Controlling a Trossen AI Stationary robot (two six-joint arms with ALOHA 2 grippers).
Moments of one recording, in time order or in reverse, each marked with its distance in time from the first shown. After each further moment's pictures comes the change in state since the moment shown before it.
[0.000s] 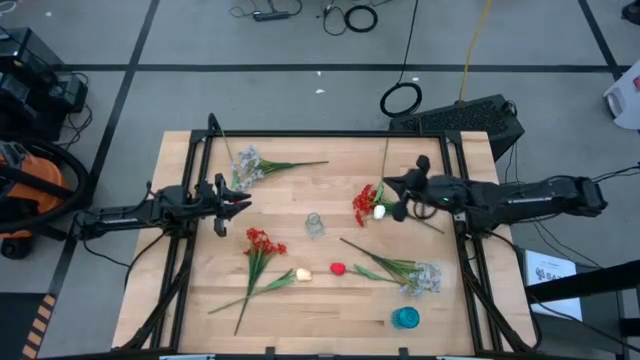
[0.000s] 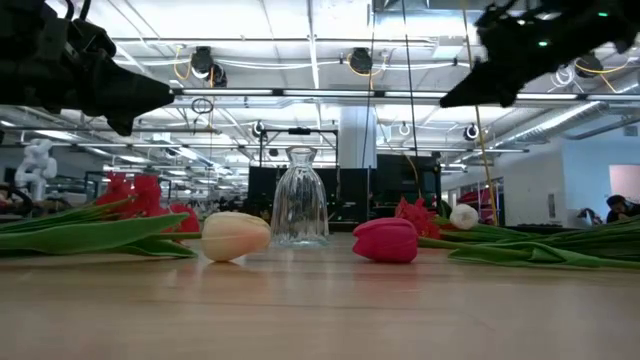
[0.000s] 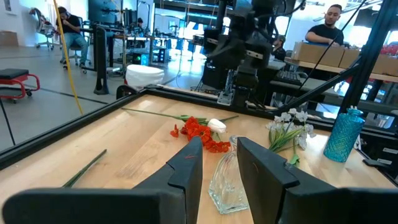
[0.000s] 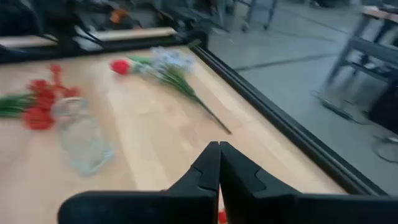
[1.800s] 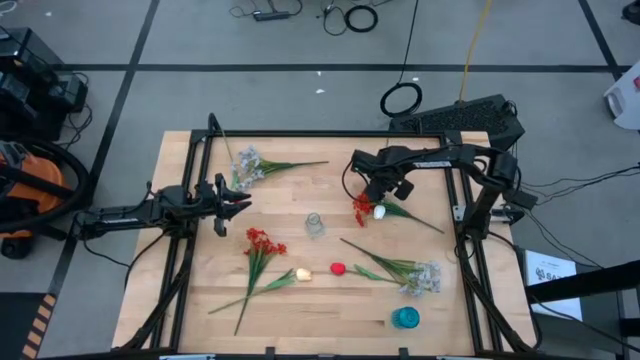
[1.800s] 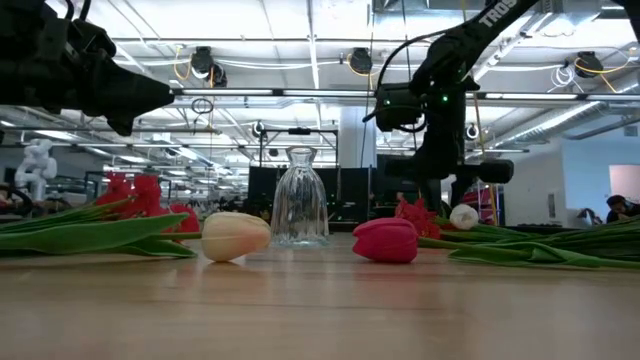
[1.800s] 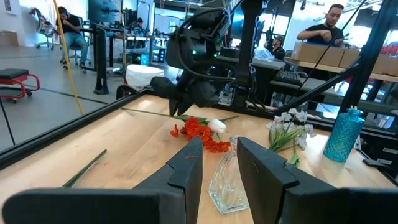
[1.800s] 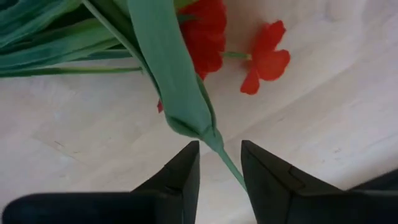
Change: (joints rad) left arm 0.000 0.000 0.000 0.000 0.000 0.000; right arm -0.338 0.915 0.585 -0.760 -0.162 -1.426
